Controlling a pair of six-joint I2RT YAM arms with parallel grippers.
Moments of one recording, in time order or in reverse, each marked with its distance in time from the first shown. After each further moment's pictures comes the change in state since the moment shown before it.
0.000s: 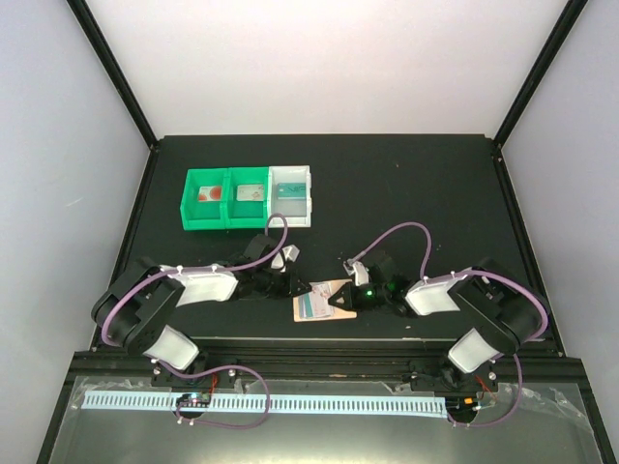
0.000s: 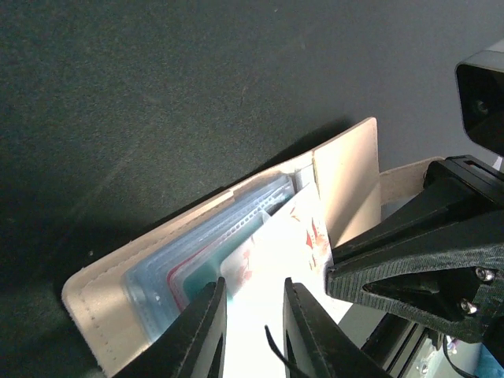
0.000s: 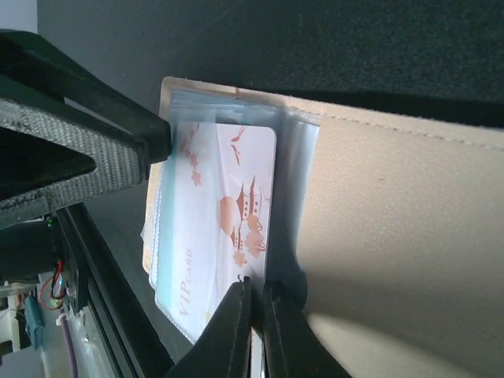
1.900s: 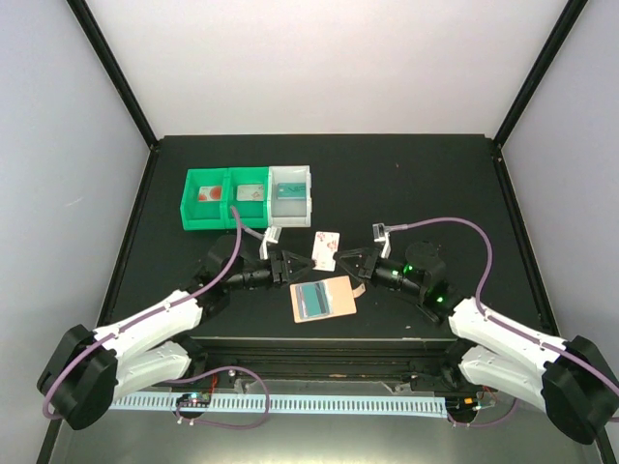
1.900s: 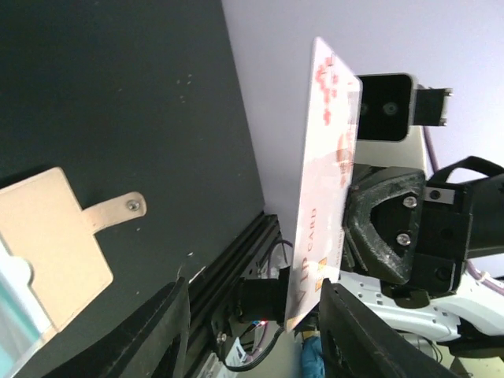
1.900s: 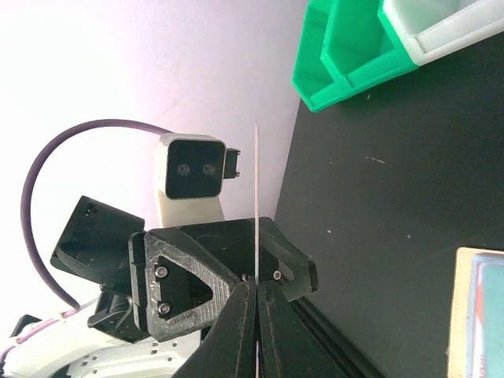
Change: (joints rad) left arm 0.000 -0.478 -0.110 0.246 0.116 -0.385; right arm -0.027 -0.603 -0.013 0.055 0.114 0.423
